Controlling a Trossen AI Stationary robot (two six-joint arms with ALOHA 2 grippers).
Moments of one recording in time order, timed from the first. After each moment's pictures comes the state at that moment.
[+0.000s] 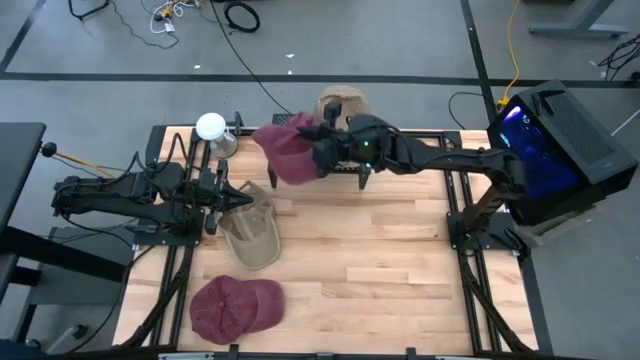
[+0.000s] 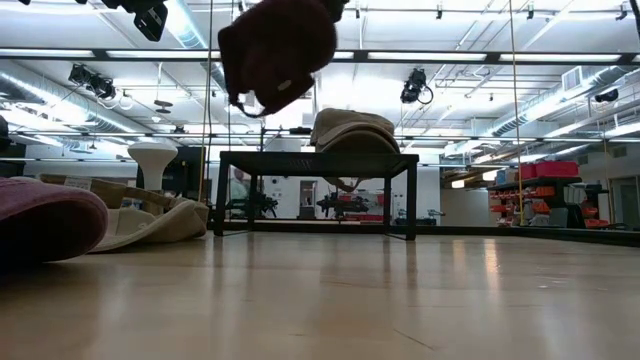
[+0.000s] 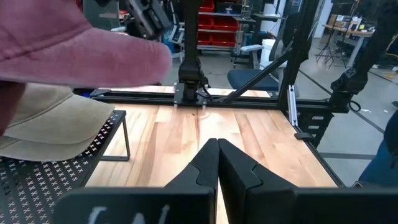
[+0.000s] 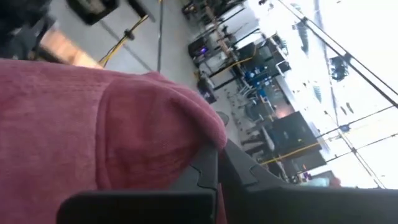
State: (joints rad) left arm -0.03 0.52 0.62 -0.21 -0.01 -0.07; right arm -0.13 1.69 1.62 -0.06 0.30 -0.97
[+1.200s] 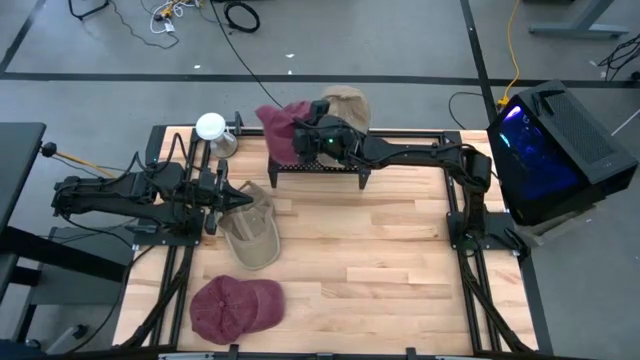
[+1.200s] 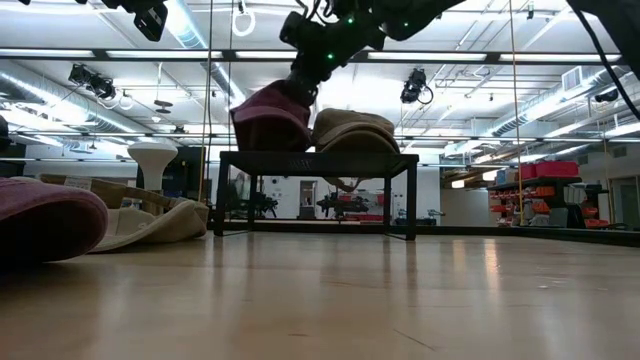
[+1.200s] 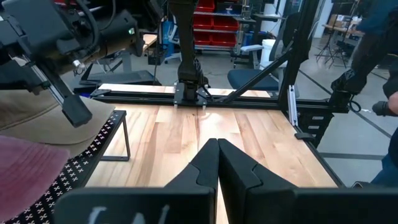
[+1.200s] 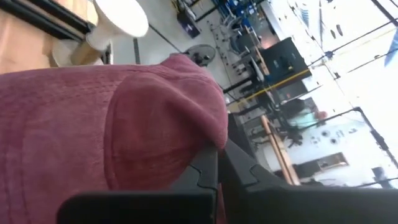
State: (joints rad) left arm -0.03 0.52 0.62 -0.21 -0.01 -0.07; right arm -0.25 1.94 1.62 0.10 0.48 -0.89
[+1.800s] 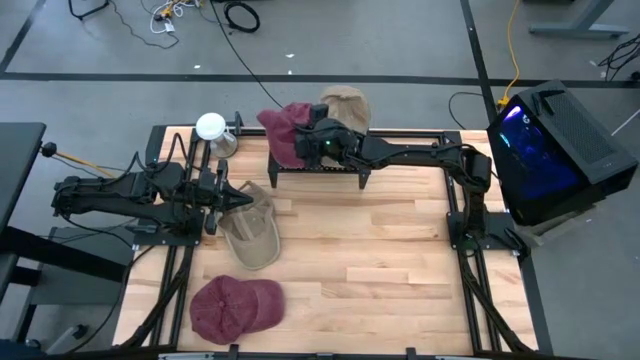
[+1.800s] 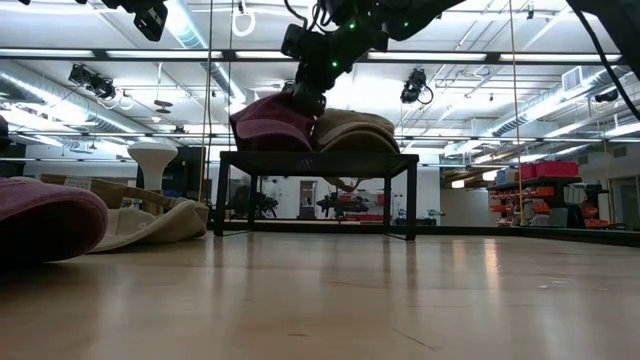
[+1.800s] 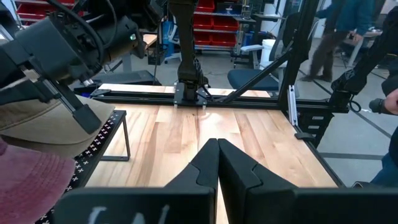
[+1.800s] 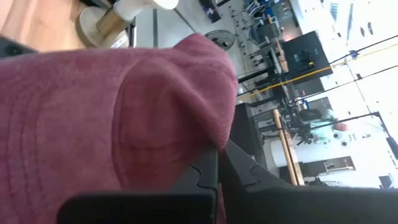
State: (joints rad) left arm -0.03 0.52 0.62 -0.21 -0.01 -0.07; right arm -0.25 1.94 1.62 -0.02 0.48 -0.92
